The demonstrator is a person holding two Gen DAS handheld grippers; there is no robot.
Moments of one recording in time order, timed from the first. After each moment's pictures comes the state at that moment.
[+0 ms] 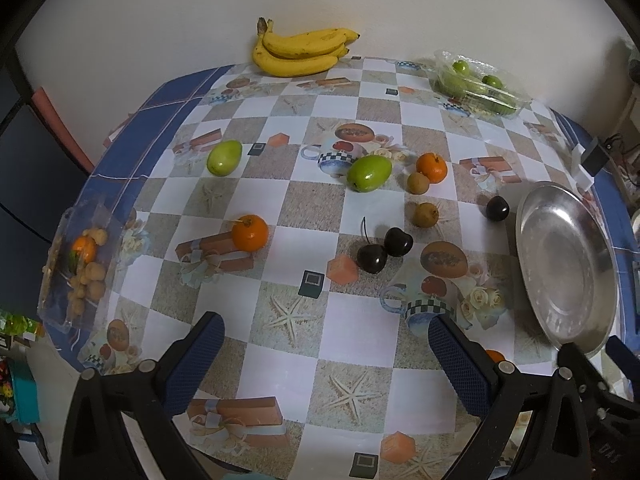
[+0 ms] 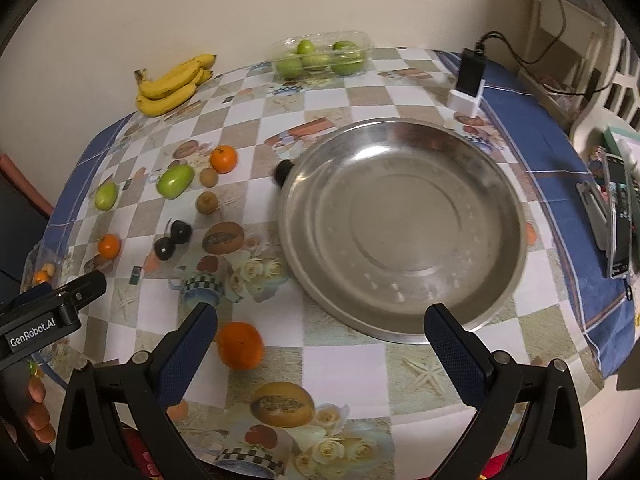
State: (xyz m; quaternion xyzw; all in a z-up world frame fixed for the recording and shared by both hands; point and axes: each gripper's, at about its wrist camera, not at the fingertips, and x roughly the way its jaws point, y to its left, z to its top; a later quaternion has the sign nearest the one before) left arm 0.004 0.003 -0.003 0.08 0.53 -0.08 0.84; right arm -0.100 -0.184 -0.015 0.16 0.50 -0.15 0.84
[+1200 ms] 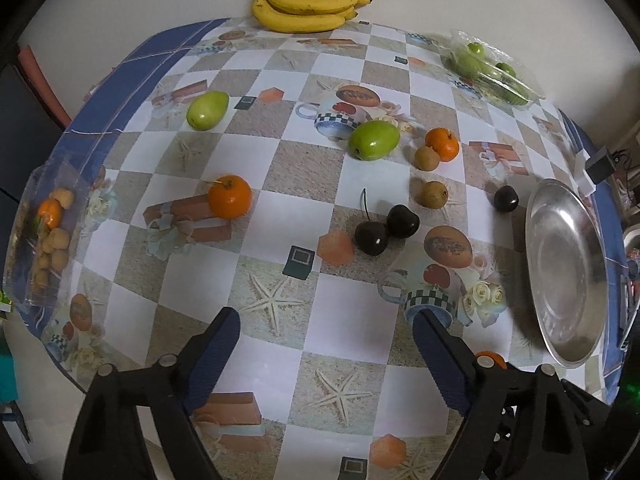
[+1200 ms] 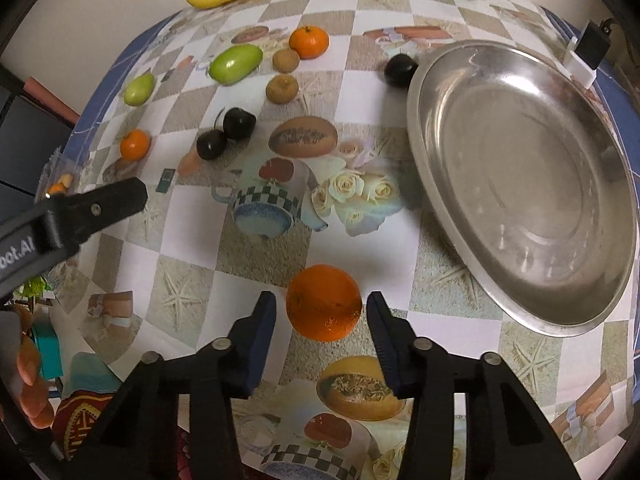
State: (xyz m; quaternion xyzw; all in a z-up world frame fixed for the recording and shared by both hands) left arm 0.026 0.013 -0.036 0.03 0.59 -0.09 0.80; right arm -0.055 -0.132 -0.077 0.14 0.62 -0.03 0.77
